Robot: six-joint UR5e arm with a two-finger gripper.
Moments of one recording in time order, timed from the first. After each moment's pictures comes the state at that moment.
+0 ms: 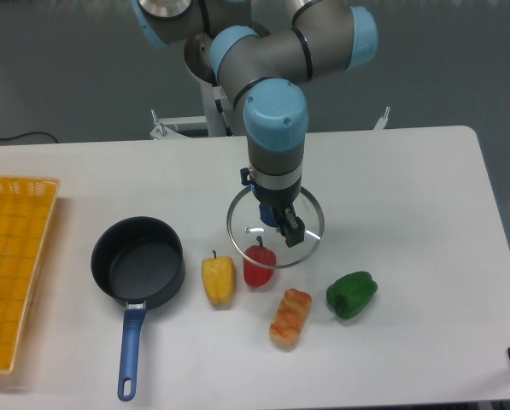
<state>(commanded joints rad) 2.46 -1.82 -1.62 -1.27 1.59 1.50</state>
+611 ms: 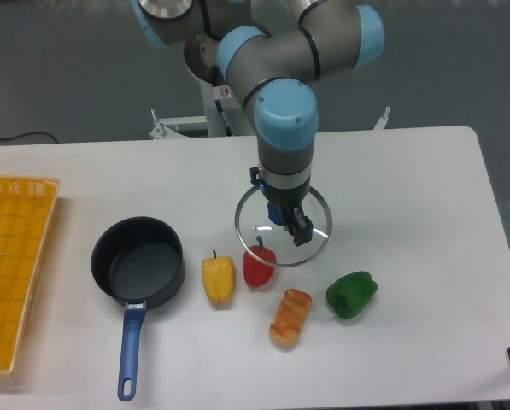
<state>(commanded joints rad) 2.52 -1.82 -1.63 -1.27 1.59 1.60</state>
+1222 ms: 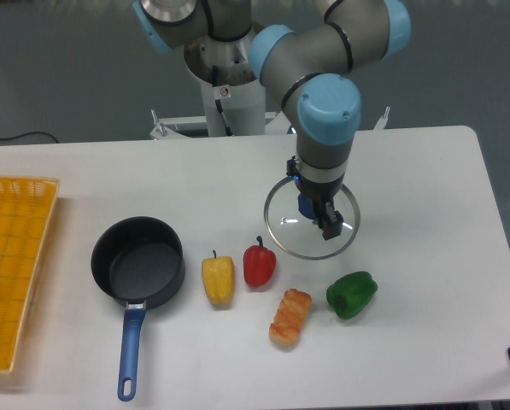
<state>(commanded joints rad) 2.61 -1.84 -1.63 -1.25 1.59 1.77</state>
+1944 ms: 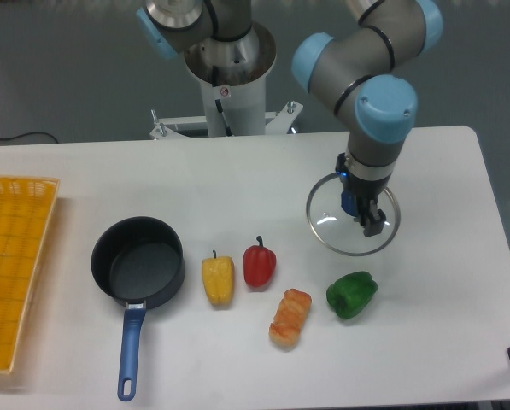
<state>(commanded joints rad) 2.72 -1.89 -1.64 -1.18 1.60 1.96</state>
